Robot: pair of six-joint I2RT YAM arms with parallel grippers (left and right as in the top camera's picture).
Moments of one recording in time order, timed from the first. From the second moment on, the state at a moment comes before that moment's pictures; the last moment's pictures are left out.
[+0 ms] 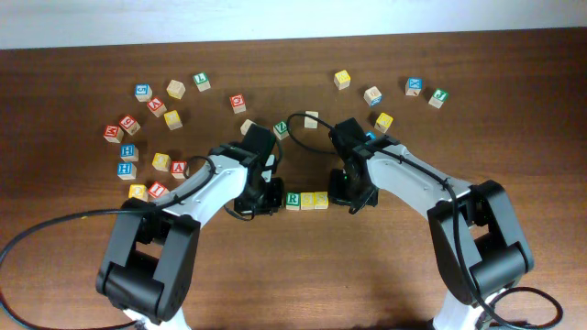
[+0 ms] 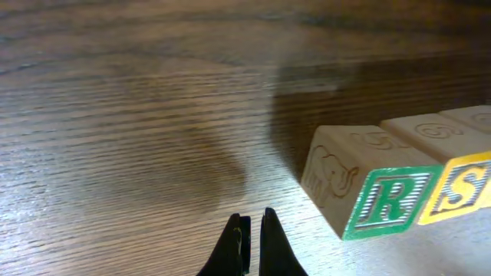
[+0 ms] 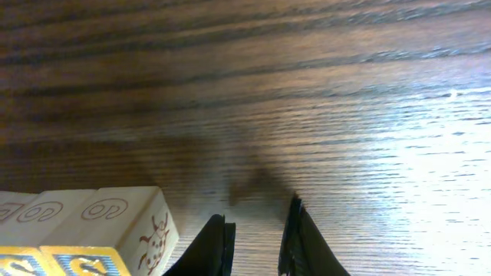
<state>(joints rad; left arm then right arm) -0.43 1.89 1.16 -0.76 0.25 -0.40 0.41 1.90 1.18 -0.77 -0.15 0.61</state>
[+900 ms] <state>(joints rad) -0.46 1.89 1.16 -0.70 0.31 -0.40 0.41 1.90 1.18 -0.76 -0.19 0.61</state>
